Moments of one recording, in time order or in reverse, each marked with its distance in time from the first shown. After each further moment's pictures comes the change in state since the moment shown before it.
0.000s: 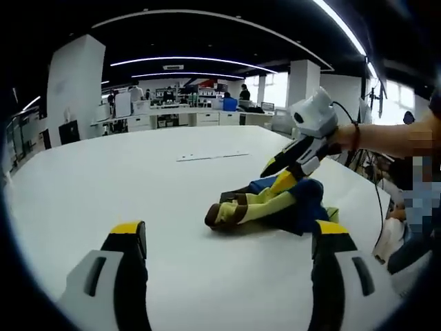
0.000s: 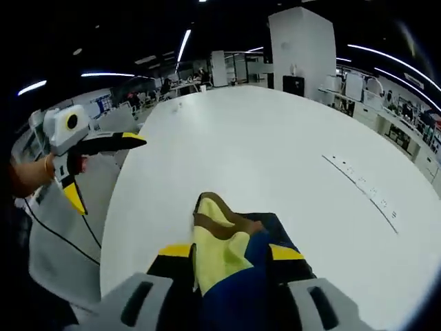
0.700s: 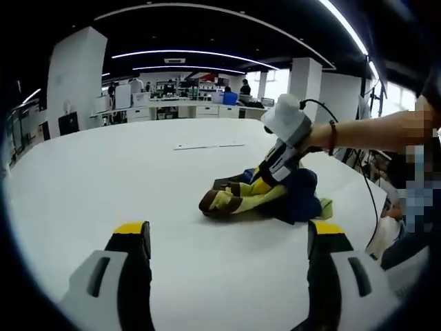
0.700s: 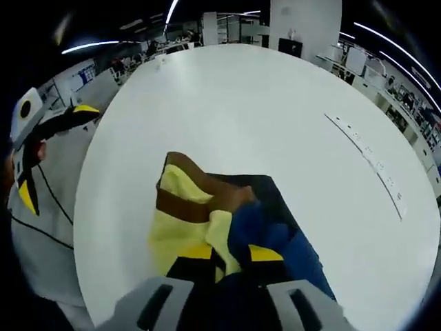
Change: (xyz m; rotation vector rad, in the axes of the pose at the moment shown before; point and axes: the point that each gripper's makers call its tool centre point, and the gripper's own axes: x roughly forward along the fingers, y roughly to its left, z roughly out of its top) left arm -0.007 -0.015 -0.024 -0.013 0.047 -0.010; right arm 0.031 -0.019 -0.040 0.016 0.234 -0.095
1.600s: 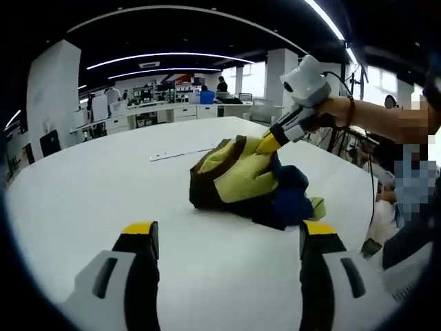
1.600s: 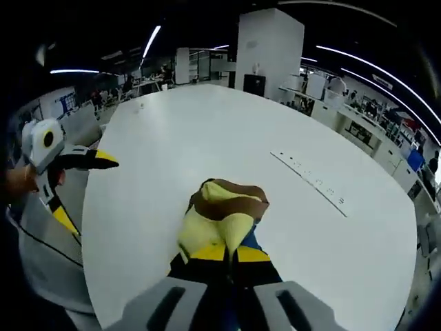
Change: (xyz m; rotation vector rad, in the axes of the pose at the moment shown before) left arm 0.029 -0.021 0.025 0.108 0.001 -0.122; right arm -0.118 -0.022 0.009 0.083 -0.270 -0.190
